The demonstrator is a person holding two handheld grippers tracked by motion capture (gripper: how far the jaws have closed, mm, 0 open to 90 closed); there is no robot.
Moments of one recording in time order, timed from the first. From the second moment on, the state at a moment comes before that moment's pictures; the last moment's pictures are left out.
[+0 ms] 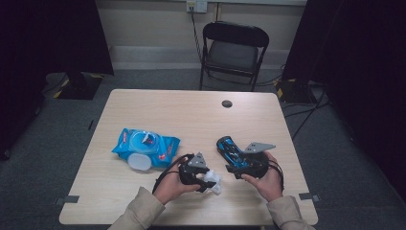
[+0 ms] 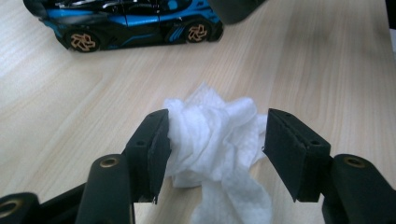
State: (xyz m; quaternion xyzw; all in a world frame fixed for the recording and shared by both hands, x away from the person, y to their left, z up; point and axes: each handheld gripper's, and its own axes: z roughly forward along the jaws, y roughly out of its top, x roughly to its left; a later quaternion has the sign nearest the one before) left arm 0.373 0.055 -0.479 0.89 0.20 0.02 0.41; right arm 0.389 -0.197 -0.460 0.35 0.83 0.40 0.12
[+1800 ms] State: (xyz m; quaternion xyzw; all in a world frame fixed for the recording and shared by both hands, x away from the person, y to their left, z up) left arm 0.374 0.054 -0.495 0.90 0.18 0.03 0.39; right arm 0.481 -0.156 -0.496 0.39 0.85 0.33 0.14
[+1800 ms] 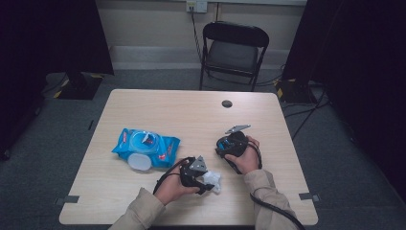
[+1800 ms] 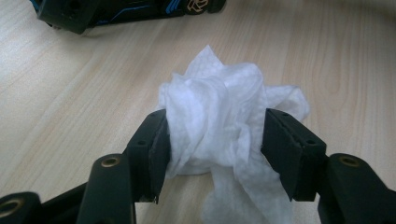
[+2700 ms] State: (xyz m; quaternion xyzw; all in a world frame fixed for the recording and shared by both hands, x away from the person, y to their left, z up) left arm 0.374 0.053 -0.495 0.91 0.17 0.03 0.39; right arm 0.476 -0.155 -0.497 0.40 0.84 0.32 0.15
